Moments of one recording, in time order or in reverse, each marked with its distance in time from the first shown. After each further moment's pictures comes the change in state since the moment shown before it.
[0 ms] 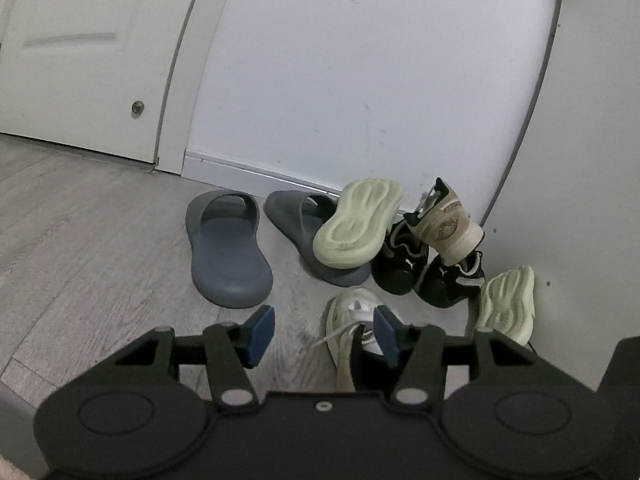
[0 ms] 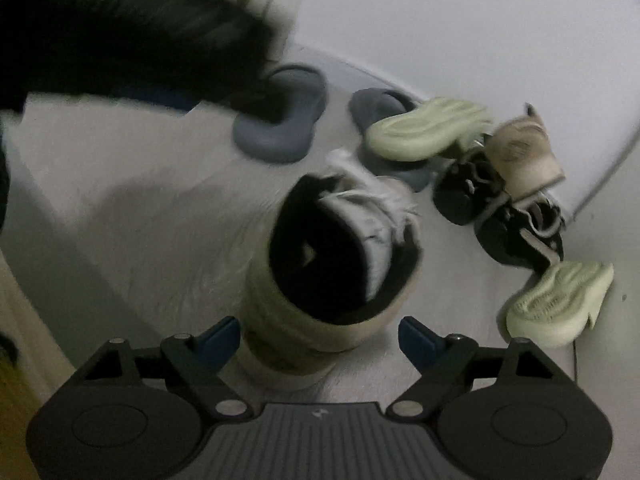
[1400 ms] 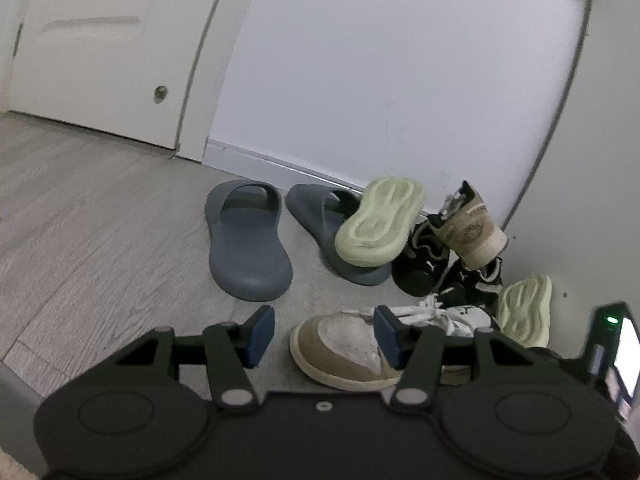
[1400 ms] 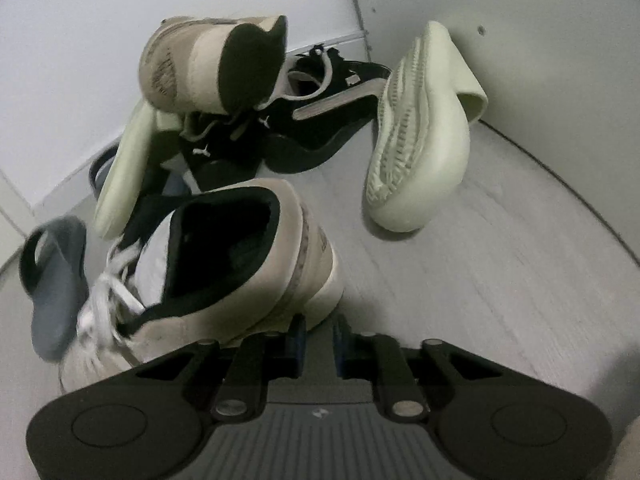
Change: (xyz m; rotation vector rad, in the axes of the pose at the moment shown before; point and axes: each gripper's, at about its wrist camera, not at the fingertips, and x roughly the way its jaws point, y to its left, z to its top) left arm 0.007 0.009 0.004 -0.073 0.005 0.055; right arm 0.072 -0.159 -0.039 1.077 0.030 -0.097
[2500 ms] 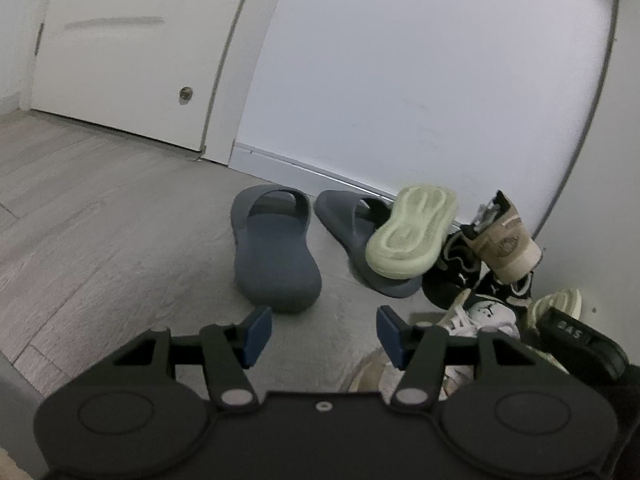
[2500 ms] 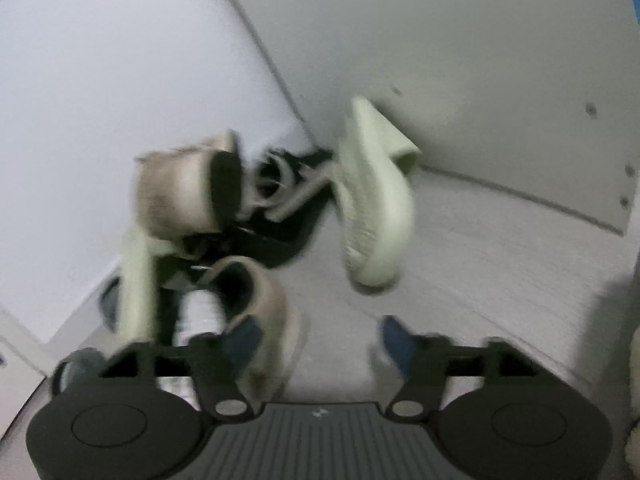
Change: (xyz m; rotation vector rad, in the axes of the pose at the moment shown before) left arm 0.014 0.007 0.007 -0.024 -0.013 0.080; right arm -0.045 0.024 -0.023 0.146 -0.321 0.040
